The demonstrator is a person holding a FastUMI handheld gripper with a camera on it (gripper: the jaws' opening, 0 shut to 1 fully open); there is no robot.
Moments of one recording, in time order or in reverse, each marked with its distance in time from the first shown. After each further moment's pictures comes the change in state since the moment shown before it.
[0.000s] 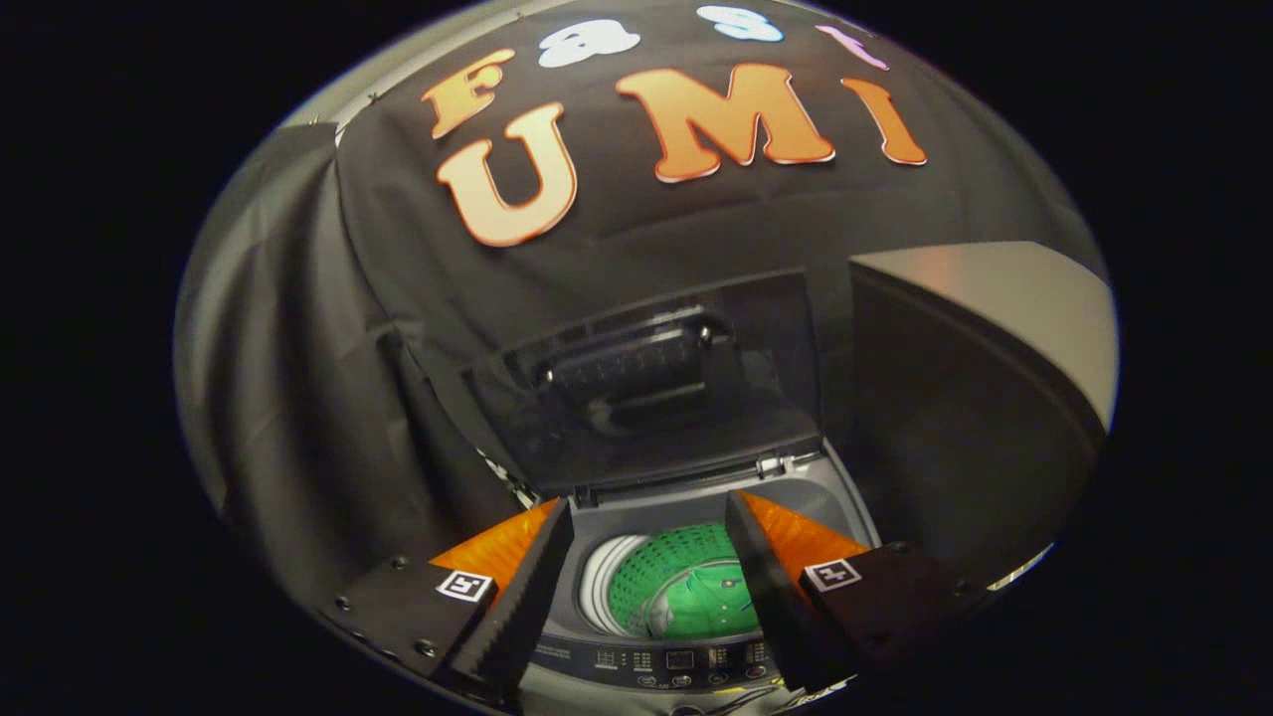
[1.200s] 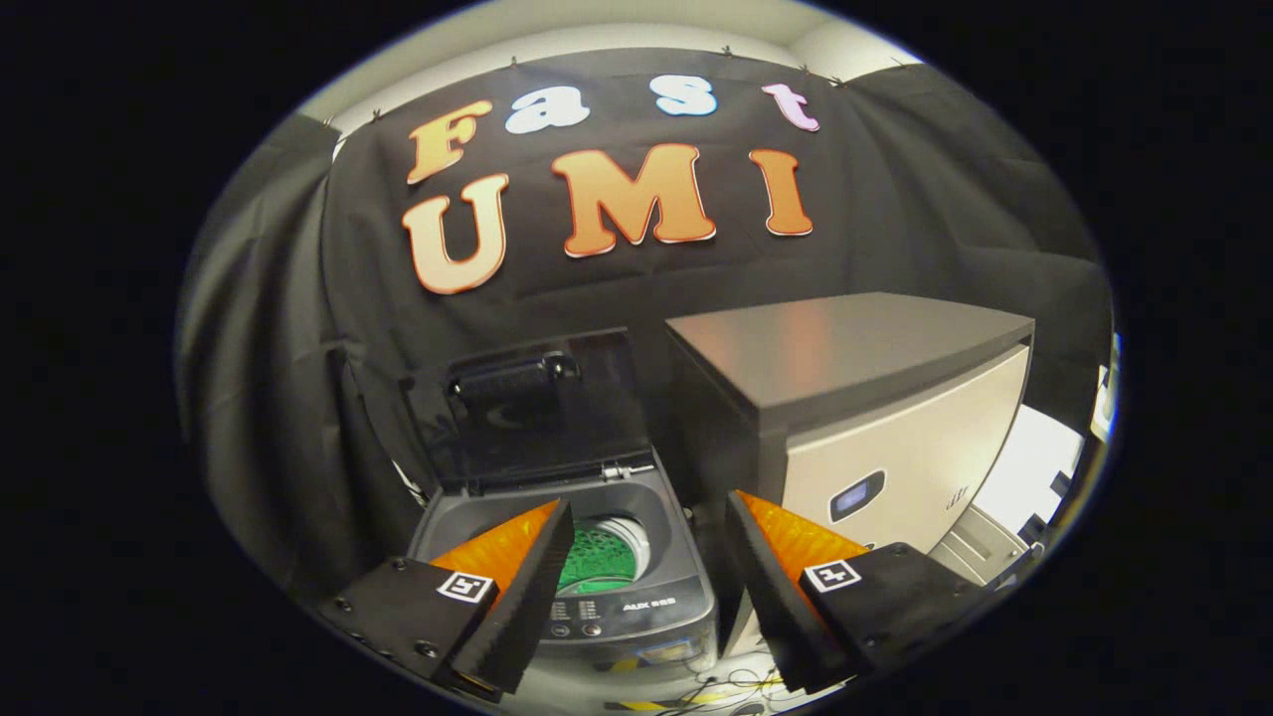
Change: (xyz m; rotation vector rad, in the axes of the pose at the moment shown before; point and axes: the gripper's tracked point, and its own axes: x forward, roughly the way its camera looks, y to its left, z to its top) arm -0.144 -0.097 0.015 -0.101 -0.237 -0.207
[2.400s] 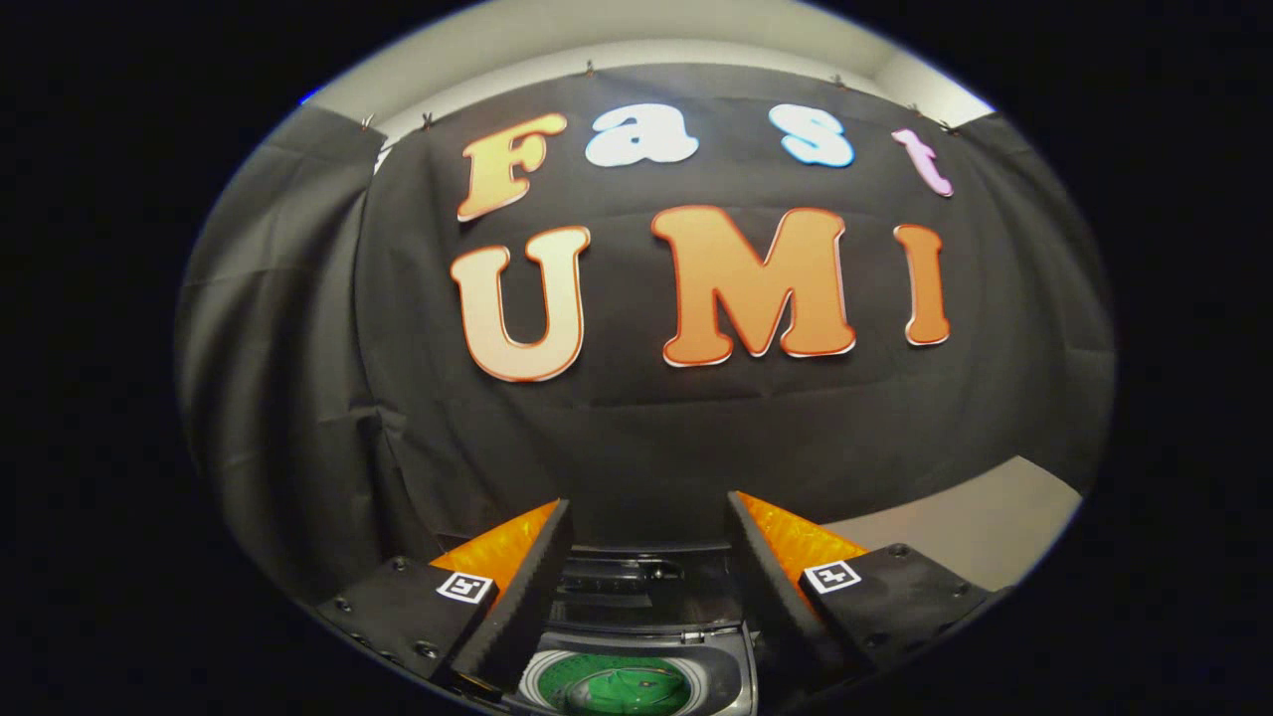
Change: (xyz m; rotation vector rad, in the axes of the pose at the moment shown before) arm 0.200 0.122 0.166 -0.180 -0.038 0.153
